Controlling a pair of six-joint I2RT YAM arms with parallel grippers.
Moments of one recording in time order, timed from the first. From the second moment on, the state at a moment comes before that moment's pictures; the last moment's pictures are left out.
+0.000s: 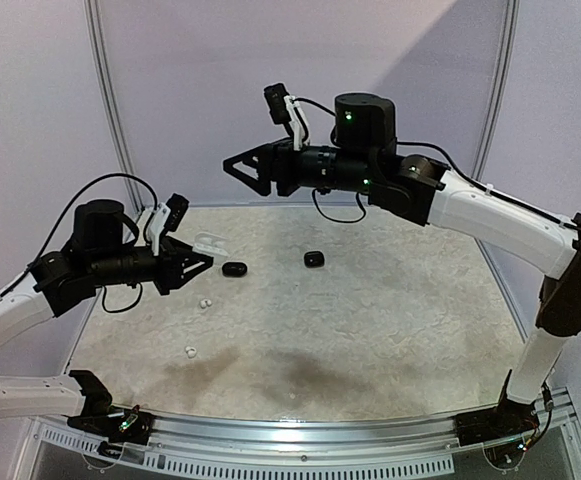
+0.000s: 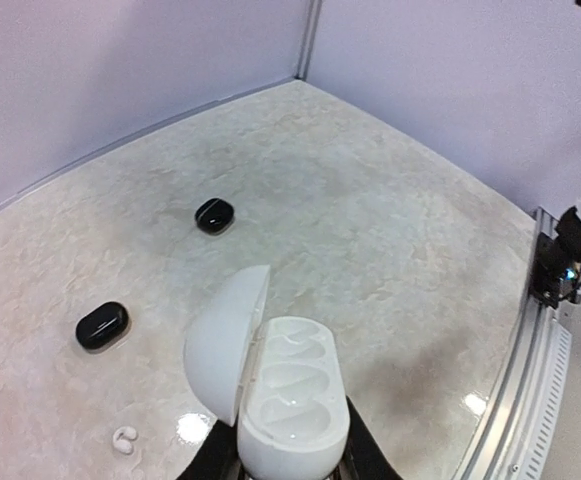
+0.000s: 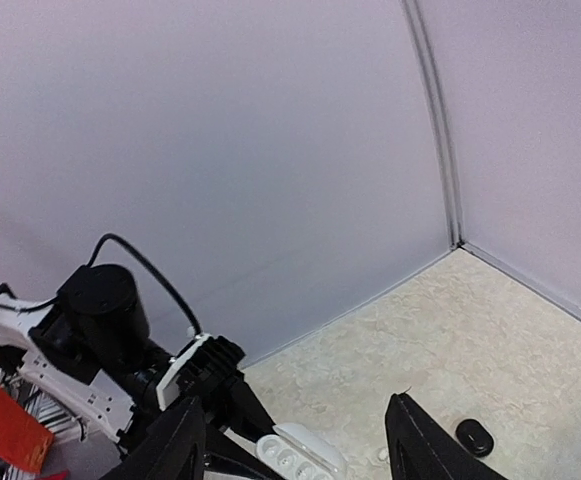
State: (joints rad) left arm -0.60 0.91 0.78 -0.28 0.33 -0.06; right arm 0.98 1.80 1.83 -0.08 -0.28 0.32
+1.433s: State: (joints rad) left arm -0.51 0.82 0.76 -0.32 -0.18 -0.01; right arm 1.14 2.84 2.48 -0.23 0.18 0.19
